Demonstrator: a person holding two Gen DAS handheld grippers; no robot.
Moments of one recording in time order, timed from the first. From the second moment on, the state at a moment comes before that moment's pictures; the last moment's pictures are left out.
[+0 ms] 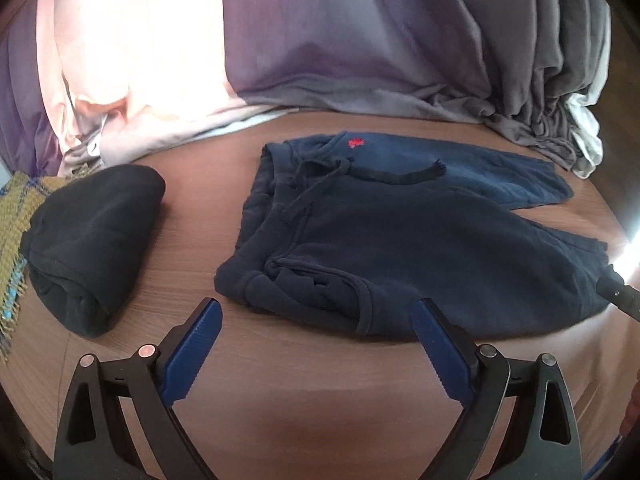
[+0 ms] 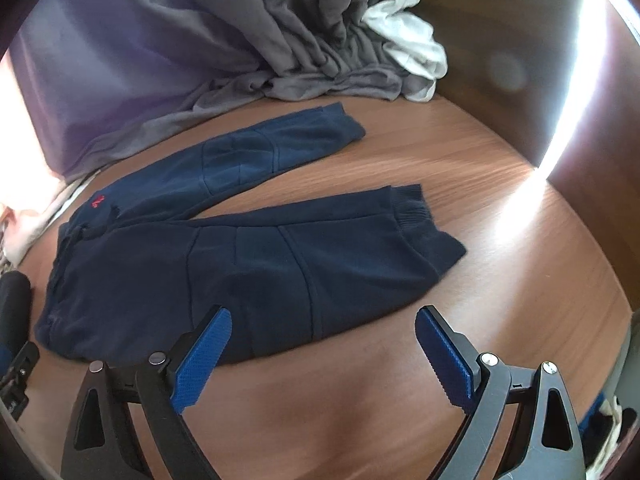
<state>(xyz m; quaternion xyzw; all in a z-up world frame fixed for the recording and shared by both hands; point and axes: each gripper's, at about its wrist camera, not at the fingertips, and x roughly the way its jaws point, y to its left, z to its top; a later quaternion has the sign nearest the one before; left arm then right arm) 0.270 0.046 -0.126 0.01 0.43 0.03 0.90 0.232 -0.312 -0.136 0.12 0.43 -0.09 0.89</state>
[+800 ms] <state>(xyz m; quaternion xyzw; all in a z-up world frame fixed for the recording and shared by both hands) 0.309 0.048 -0.172 -0.01 0.48 0.03 0.88 0.270 -0.305 -0.174 0.13 0.48 -0.08 0.86</state>
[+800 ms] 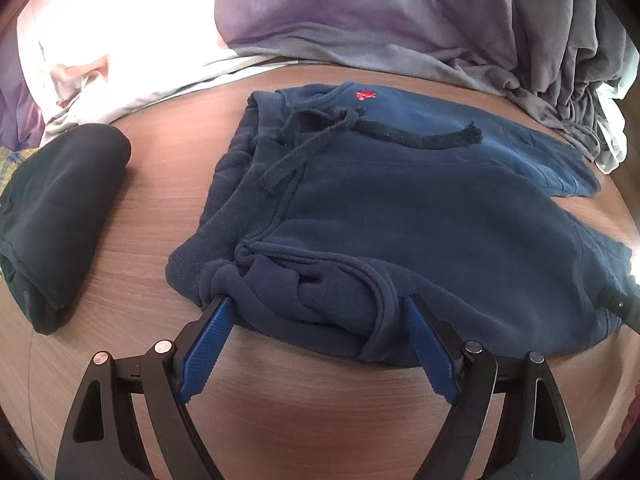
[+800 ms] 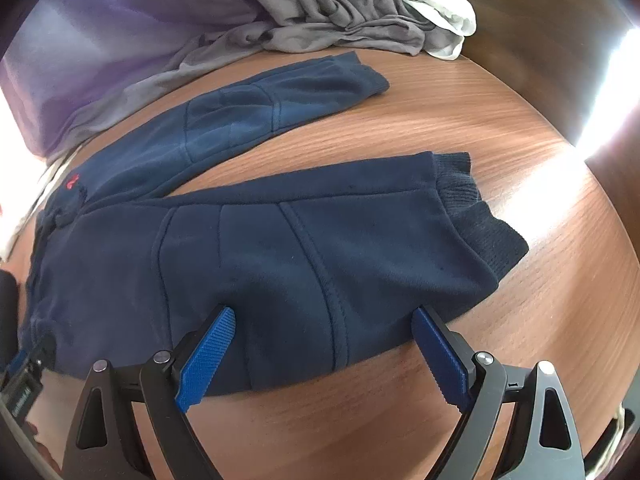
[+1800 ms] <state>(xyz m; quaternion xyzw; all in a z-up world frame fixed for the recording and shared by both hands) 0.288 0.040 -0.148 0.00 0.47 -0.01 0.88 0.258 -0.319 -0.160 0.14 0.45 -0.07 0.88</state>
